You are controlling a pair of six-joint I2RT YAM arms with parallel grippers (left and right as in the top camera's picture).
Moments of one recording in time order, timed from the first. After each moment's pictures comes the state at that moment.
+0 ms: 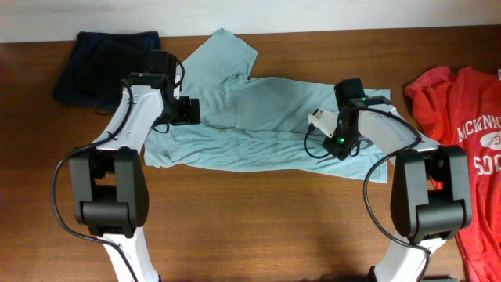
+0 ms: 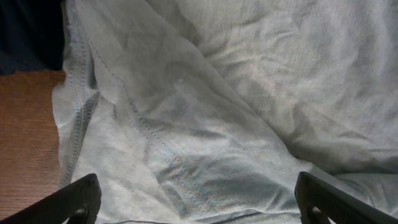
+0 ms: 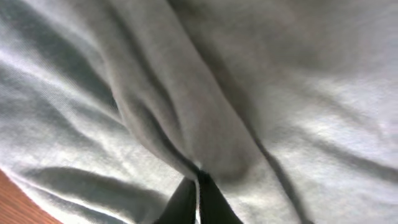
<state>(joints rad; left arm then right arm) -0.10 2.10 1.64 -0.87 -0.03 -0.15 0.09 1.96 1.29 -0.79 -0.02 -0.75</state>
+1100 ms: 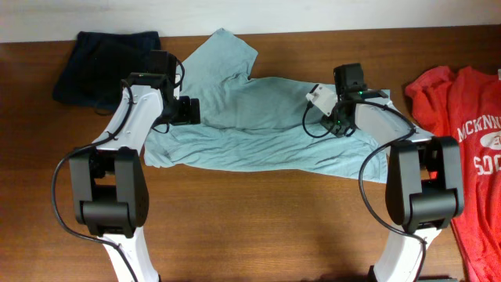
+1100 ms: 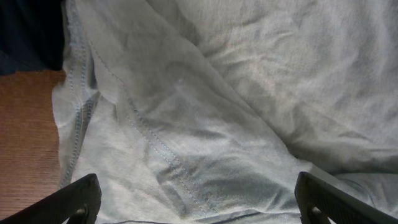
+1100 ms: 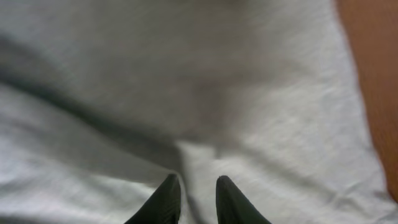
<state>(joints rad) -0.10 2.10 1.64 -0.87 -0.03 -0.15 0.09 2.04 1.36 -0.50 0.06 -0.77</state>
